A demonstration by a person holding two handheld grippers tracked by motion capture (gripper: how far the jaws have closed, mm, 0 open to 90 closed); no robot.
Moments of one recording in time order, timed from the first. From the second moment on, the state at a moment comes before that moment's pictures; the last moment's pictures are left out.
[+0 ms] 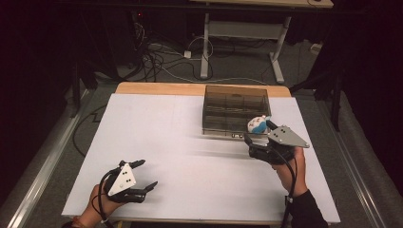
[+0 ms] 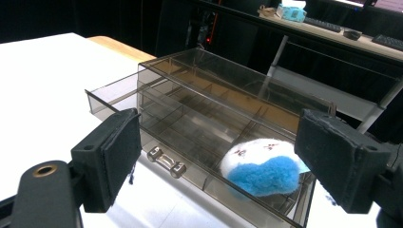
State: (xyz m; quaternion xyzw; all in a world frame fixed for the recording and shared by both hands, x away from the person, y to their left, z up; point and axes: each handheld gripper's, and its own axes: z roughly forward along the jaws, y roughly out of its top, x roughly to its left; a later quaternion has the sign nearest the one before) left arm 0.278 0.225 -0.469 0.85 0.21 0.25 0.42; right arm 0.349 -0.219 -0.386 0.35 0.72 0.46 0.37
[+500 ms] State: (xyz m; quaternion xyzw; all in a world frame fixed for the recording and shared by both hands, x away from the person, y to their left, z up) left arm 0.277 0.224 -0.469 0.85 0.21 0.25 0.42; right arm 0.336 -0.217 -0.386 0.33 0.74 0.46 0.37
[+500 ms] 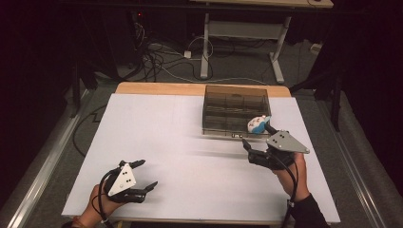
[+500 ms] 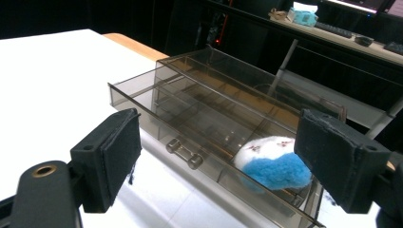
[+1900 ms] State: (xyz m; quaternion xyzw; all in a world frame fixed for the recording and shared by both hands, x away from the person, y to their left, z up) left arm 0.277 0.224 -0.469 0.85 0.21 0.25 0.41; right arm 0.302 -0.221 -0.393 0.29 0.75 0.45 0.38
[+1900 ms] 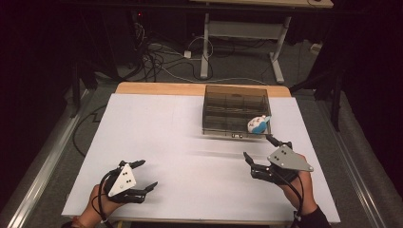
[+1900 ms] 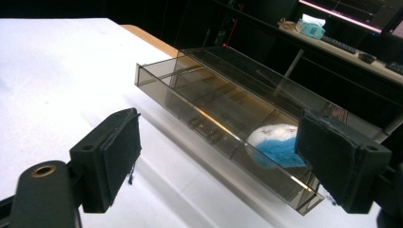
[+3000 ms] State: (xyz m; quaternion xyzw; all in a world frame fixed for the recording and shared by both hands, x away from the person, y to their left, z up) left arm 0.276 0.223 -0.470 0.85 0.20 0.25 0.41; right arm 0.279 -0.236 -0.424 0.25 0.78 0.42 0.39
